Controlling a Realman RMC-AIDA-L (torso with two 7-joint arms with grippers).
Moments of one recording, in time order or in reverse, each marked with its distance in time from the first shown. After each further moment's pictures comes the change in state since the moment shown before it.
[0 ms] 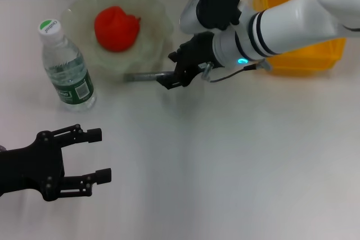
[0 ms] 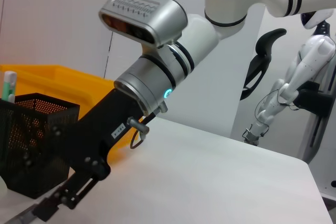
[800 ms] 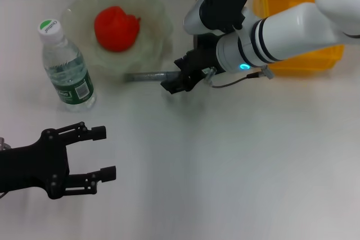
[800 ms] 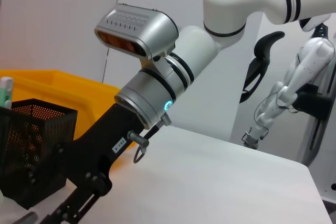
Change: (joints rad) left arm -0.007 -0.011 -0.001 0.000 -0.007 -0.003 0.005; right arm 0.004 0.007 0.002 0.051 0.009 0.011 0.053
